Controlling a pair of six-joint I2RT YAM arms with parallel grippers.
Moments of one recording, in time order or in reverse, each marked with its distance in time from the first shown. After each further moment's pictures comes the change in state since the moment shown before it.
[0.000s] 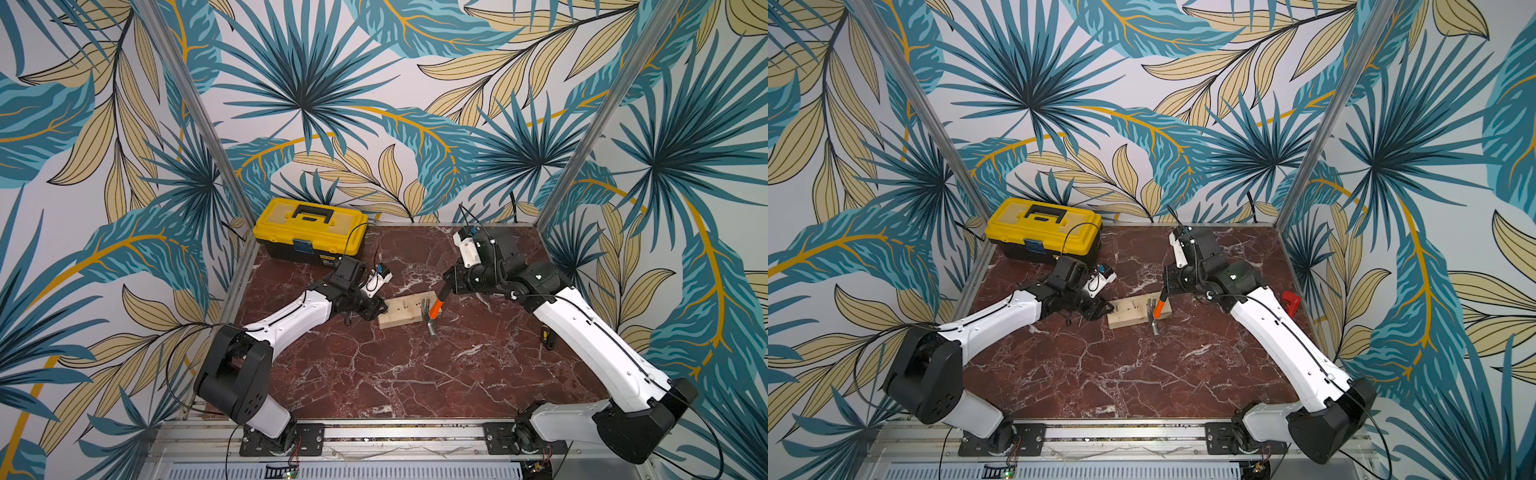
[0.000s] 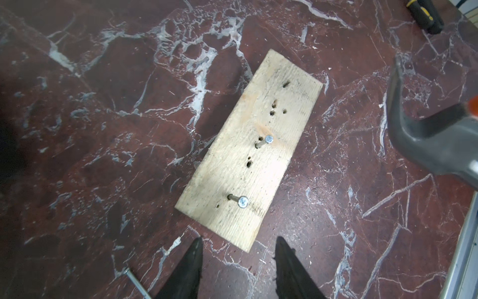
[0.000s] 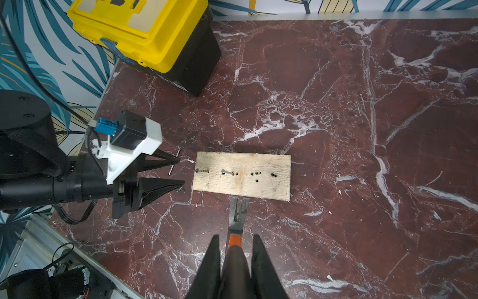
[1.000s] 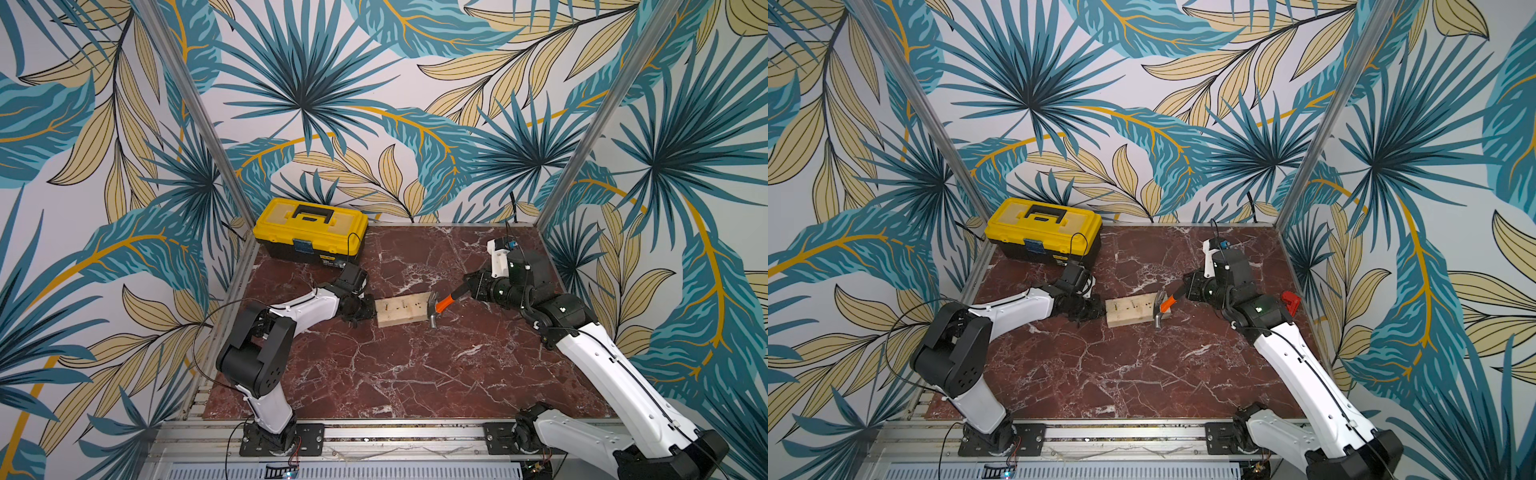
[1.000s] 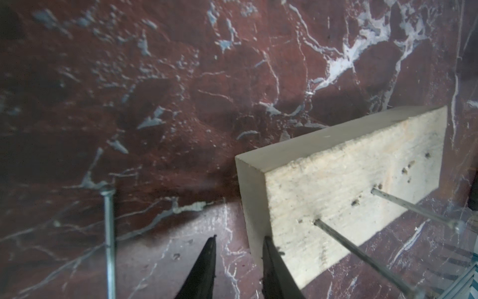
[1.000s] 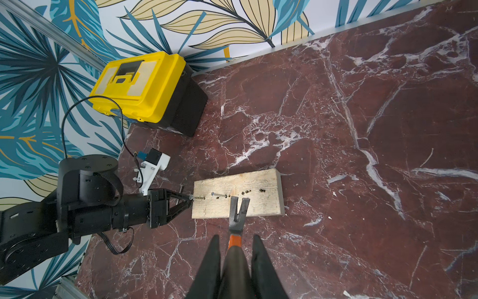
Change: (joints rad) left arm 0.024 0.130 -0.035 0.012 -0.122 -0.755; right arm -0.146 -0.256 -0.336 0.272 -0.044 0.152
